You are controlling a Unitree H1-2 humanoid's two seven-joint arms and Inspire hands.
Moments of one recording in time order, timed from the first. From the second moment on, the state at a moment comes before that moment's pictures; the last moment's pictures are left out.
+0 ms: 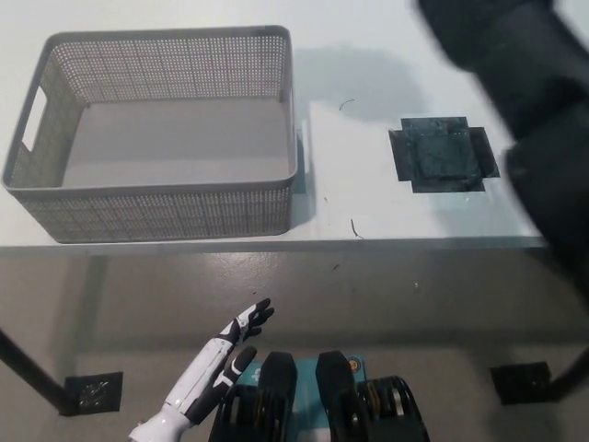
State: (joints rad) left_arm -0.06 0.17 -0.19 0.13 0.13 -0.34 -0.20; right_arm -1.69 -0.02 0.52 1.37 -0.61 -0.20 -0.12
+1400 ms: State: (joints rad) left_arm -0.09 0.17 -0.22 0.13 0.13 -0.34 -0.24; right_arm -1.52 0.23 0.57 1.47 -0.62 -0.02 0.05
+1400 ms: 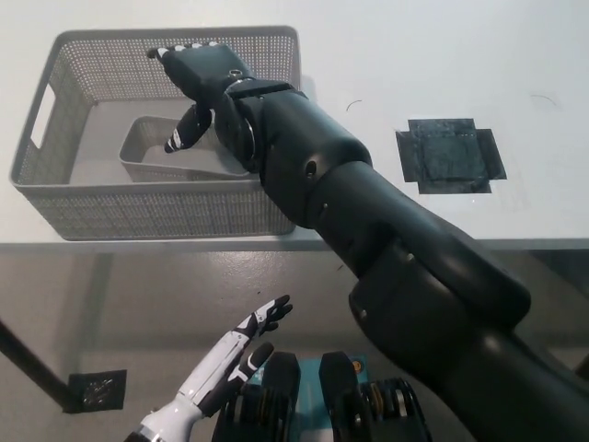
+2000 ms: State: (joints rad) left_arm -0.06 0.17 -0.22 0.13 0.15 -0.34 -0.24; right_arm -1.69 -0.05 0.41 1.26 -0.53 -0.19 0.08
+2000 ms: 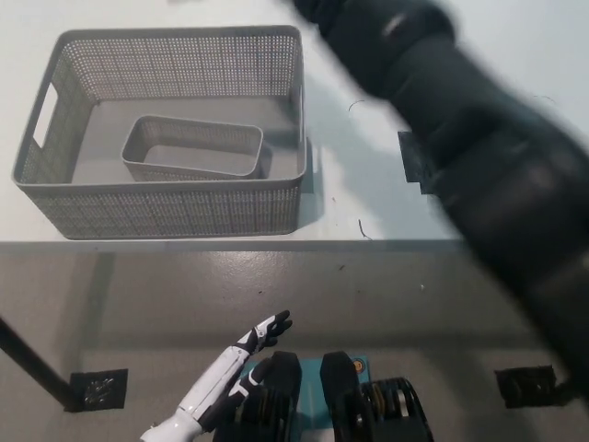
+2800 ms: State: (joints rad) left_arm -0.06 0.17 -0.21 0.14 0.15 -0.32 -0.24; right_arm -0.87 -0.29 0.24 0.40 -0.42 -0.14 0.17
